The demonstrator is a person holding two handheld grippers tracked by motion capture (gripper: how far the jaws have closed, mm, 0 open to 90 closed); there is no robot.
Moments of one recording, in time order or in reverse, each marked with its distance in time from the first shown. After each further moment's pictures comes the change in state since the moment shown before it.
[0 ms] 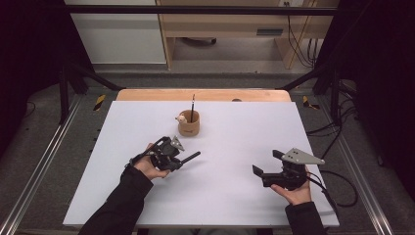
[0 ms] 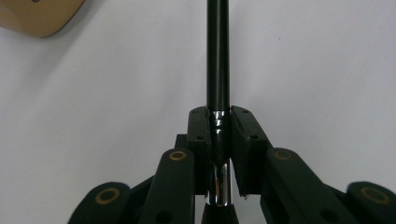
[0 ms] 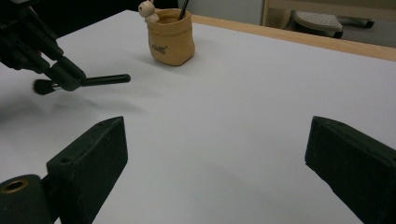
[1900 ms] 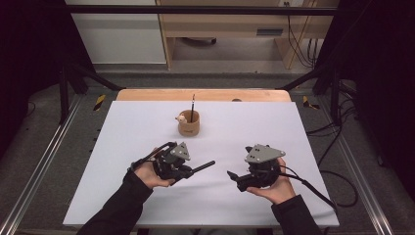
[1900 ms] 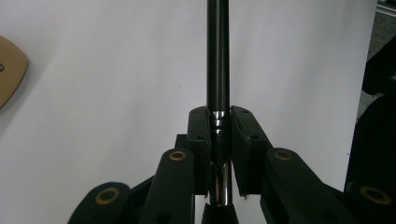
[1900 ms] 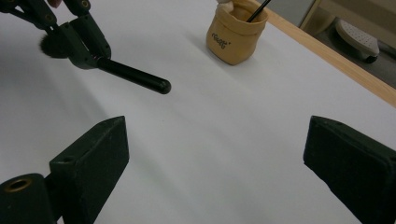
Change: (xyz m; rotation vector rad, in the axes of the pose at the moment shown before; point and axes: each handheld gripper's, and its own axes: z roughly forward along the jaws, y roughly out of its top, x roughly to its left) left arm -0.041 0.014 -0.032 -0.138 -0.150 0.136; right arm 0.066 0.048 0.028 0.163 0.081 -0.323
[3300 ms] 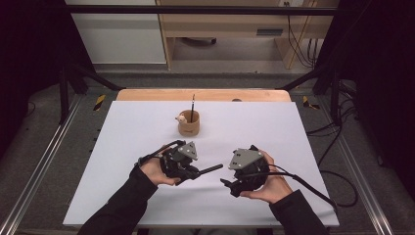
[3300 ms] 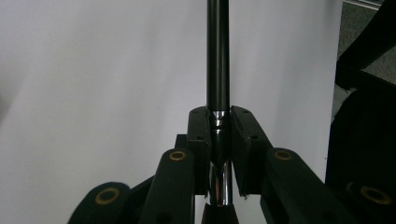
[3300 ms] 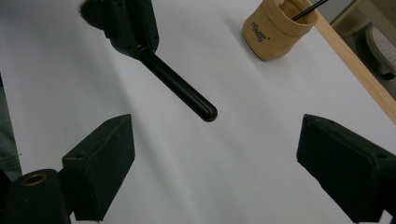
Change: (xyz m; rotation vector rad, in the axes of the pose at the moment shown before) left arm -0.001 0.019 0.004 0.019 -0.078 0.072; right arm 0.022 0.024 0.007 0.136 0.062 -0.225
